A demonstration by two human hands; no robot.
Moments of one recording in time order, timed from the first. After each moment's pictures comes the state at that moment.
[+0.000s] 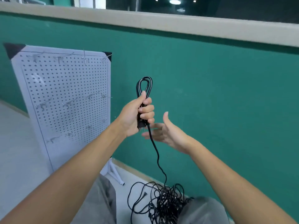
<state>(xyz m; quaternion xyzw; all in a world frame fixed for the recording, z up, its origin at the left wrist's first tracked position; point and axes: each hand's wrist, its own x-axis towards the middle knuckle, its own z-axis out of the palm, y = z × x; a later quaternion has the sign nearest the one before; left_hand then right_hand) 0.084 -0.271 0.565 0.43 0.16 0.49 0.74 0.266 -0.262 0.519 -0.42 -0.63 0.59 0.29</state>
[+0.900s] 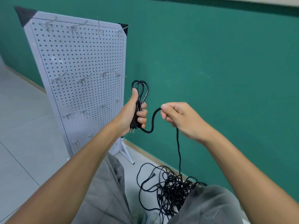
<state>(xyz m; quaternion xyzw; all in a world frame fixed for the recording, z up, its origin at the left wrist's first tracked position) 0.041 -0.277 0.496 0.43 0.37 0.48 0.67 0.229 -0.306 0.541 -0.41 -0.79 0.33 0.32</state>
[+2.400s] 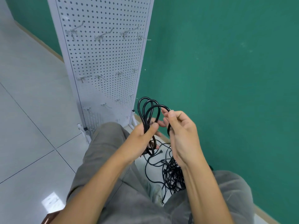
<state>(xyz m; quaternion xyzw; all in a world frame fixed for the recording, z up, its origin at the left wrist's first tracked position) 0.029 -0.360 0.349 0.48 0.38 0.54 0.57 0.152 -0.354 0.411 -0.45 -0.45 0.56 0.53</state>
